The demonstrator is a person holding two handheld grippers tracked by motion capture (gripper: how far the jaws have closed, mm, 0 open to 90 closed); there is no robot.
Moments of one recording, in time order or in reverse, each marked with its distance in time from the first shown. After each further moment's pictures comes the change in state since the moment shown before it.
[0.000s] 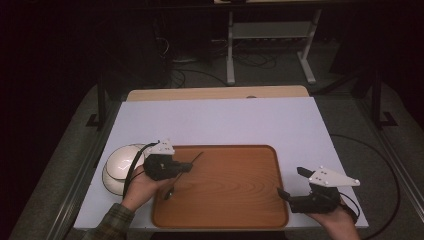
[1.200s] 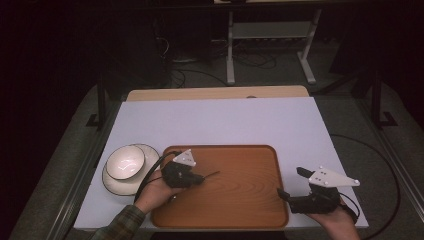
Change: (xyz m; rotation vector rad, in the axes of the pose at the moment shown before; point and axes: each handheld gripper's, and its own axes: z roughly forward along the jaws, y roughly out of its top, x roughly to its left) left arm -0.015 -0.004 0.048 0.201 -0.050 0.091; right arm 0.001 0.000 0.000 0.001 0.003 -0.002
